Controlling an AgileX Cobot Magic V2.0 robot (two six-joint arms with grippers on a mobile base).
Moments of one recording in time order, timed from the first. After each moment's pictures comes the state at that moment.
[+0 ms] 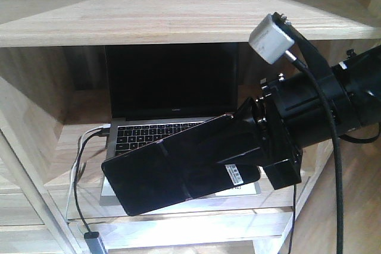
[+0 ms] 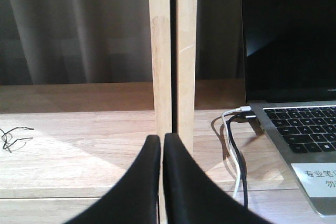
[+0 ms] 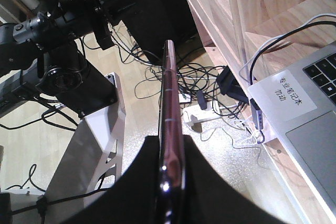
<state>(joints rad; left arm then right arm) 0.06 -0.02 0.03 -0.04 0.19 0.06 0.35 1.29 -1.19 0.96 1.23 -0.93</state>
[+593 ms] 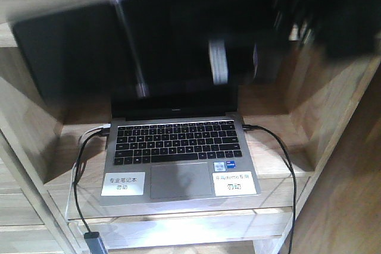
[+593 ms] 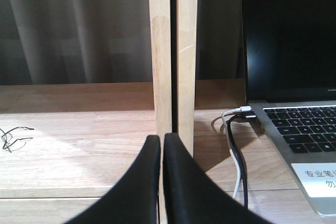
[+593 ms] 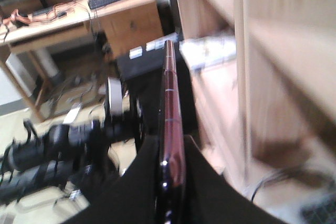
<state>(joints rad) 0.06 -0.02 0.03 -0.04 0.19 0.06 0.35 1.29 -1.58 1.14 1.24 -0.87</state>
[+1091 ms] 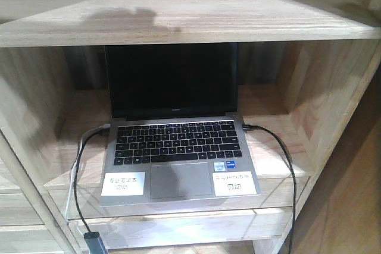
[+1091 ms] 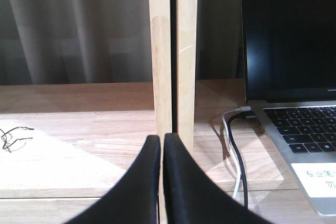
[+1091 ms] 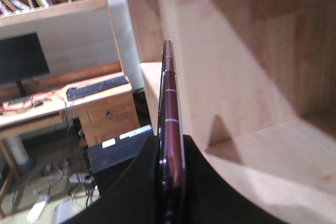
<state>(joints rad) 0.06 -0.02 0.03 -0.04 0.19 0.06 0.35 1.60 -1.95 1.29 1.04 -0.85</state>
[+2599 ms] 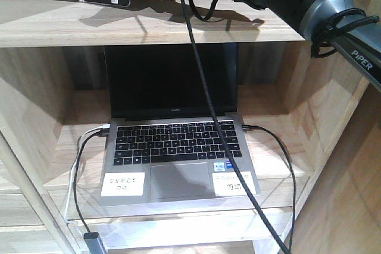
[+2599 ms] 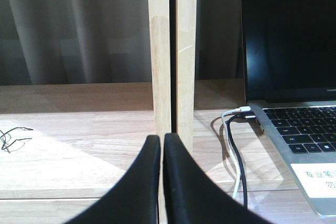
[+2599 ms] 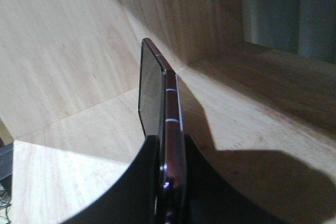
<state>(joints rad) 0.06 -0.02 0.03 -0.04 0.19 0.06 0.47 2.03 -2.11 1.19 0.71 -0.96</state>
